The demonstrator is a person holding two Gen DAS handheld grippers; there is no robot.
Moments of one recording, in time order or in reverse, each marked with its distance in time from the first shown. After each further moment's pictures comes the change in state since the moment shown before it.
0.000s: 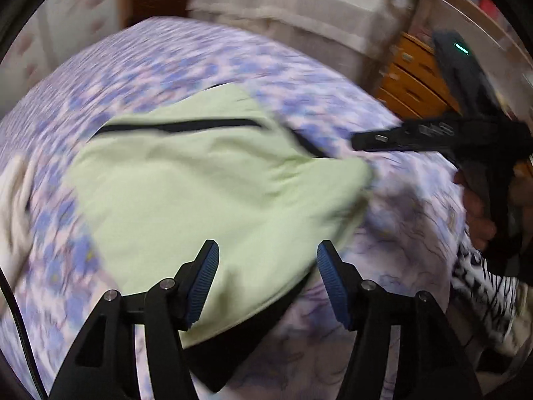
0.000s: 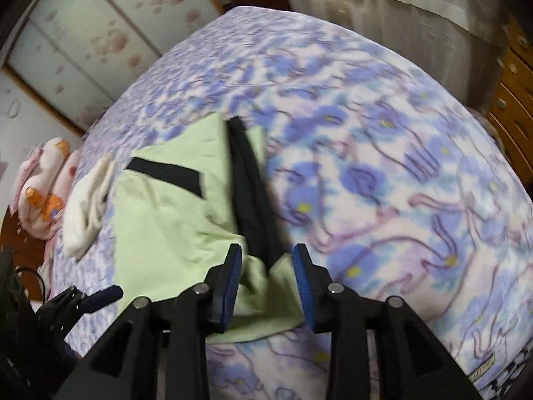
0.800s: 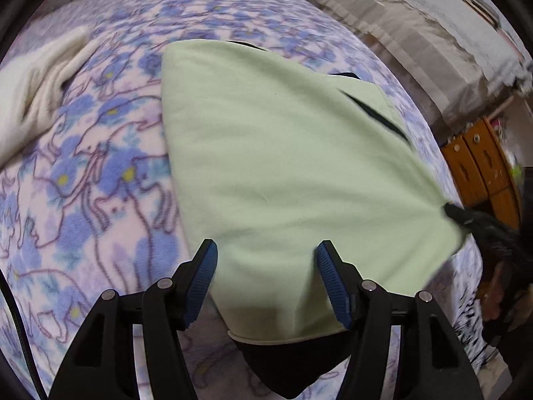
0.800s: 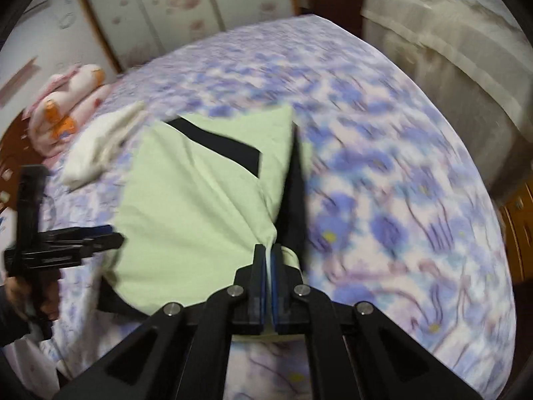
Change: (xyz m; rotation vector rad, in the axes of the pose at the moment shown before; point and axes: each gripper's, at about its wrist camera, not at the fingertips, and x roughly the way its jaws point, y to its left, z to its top) left arm 0.038 0.083 -0.023 -0.364 0.001 0.026; right arm 0.019 0.007 -0.014 -0.288 -0.008 -0.090
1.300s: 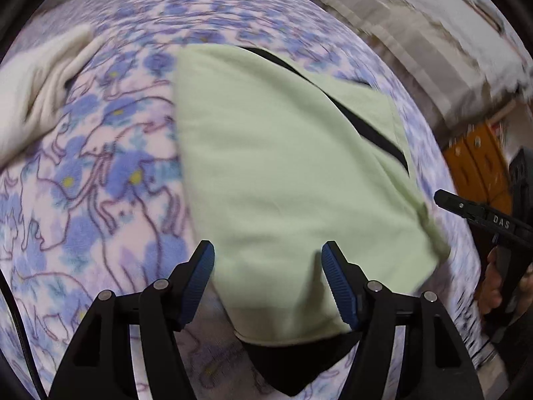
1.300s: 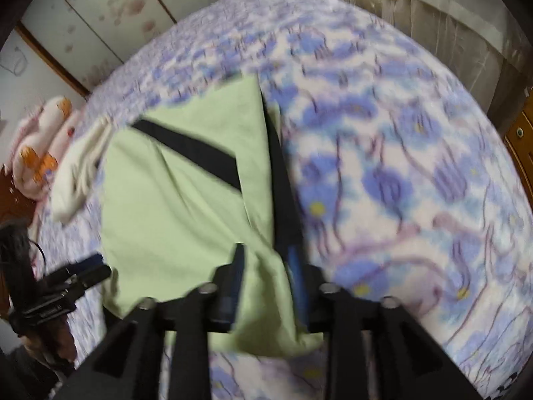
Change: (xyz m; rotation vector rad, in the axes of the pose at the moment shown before) left arm -0.008 0.022 0.017 -0.084 0.016 -0.025; right arm 0.011 -0.012 0.037 0.189 0.023 0.055
